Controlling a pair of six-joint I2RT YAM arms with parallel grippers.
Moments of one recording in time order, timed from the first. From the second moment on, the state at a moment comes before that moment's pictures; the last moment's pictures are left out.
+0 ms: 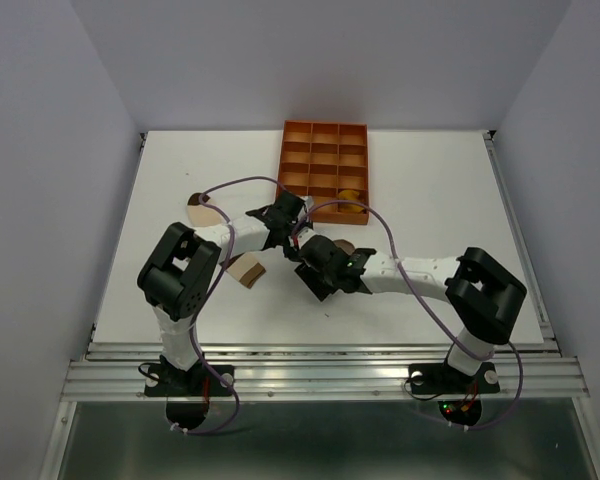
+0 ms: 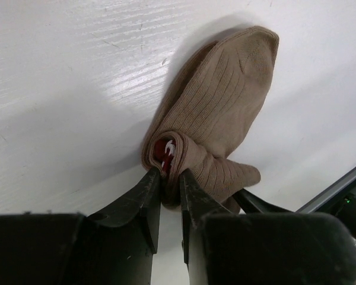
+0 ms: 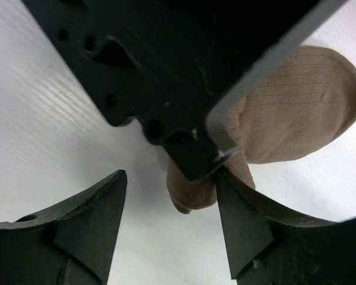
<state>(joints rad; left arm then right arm) -0.63 1.83 1.11 -0.27 0.29 -0.62 0.97 1.68 1.03 -0.33 0.27 0.14</state>
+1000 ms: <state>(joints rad) -0.61 1.74 1.07 -0.33 0.27 -0.61 0.97 1.64 1.02 -0.39 0.09 0.28</state>
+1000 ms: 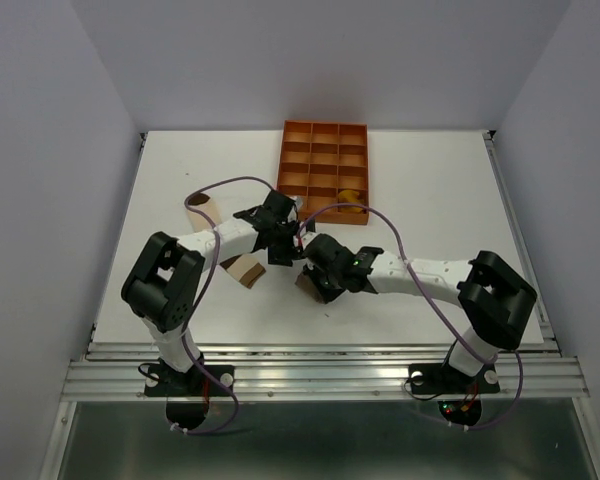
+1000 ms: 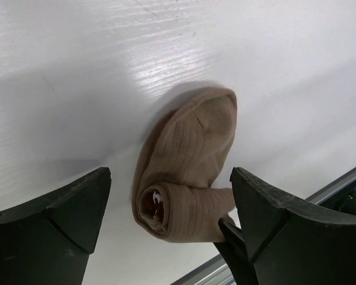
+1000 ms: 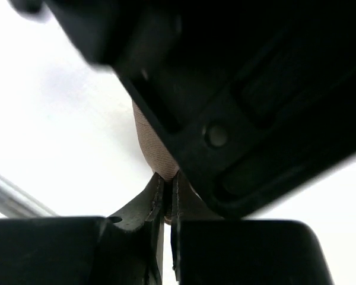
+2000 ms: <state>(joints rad) -0.50 1.60 0.92 -0.34 0.13 -0.69 0.85 1.77 1.08 -0.37 -0.32 0.40</state>
